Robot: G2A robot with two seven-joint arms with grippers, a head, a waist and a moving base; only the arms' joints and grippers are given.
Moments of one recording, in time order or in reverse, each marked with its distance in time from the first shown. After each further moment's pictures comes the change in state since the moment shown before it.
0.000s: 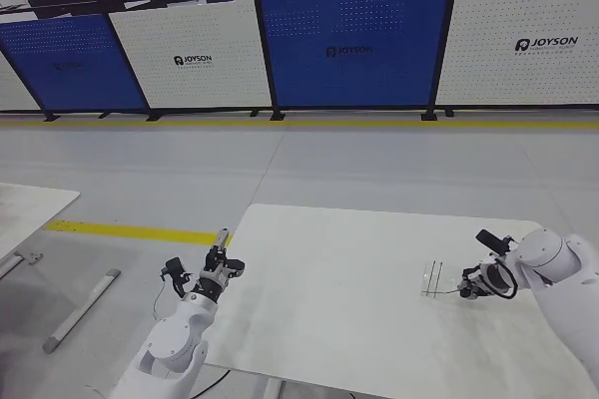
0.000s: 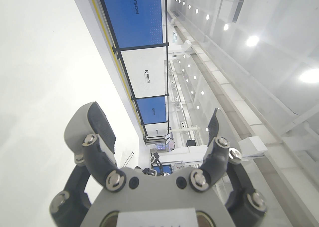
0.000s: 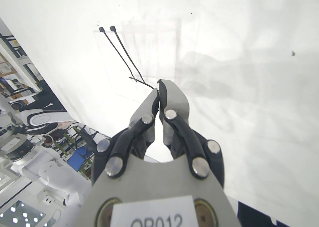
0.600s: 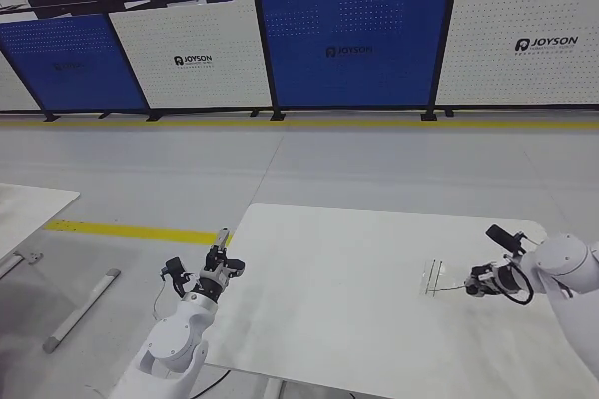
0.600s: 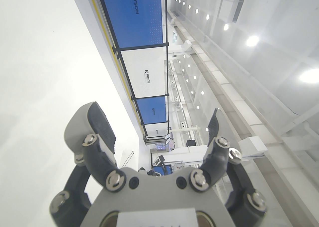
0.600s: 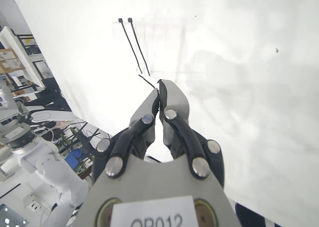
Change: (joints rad) left arm 0.000 0.000 0.000 0.000 0.000 0.000 0.000; right arm -0.157 0.079 0.186 -0.280 -0.043 0.004 0.029
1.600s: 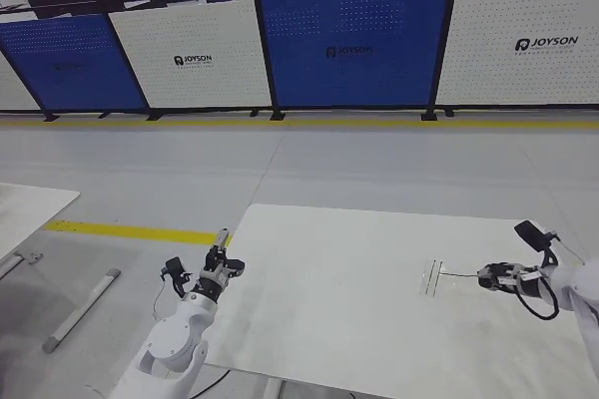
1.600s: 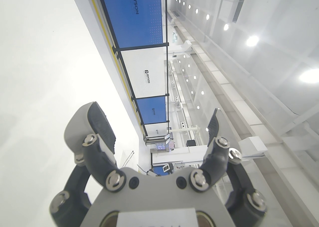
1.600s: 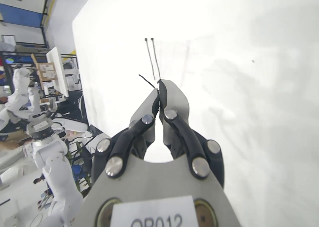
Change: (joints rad) left arm 0.000 0.000 0.000 0.000 0.000 0.000 0.000; right arm -0.226 0.041 0.231 -0.267 0.075 -0.100 -0.143
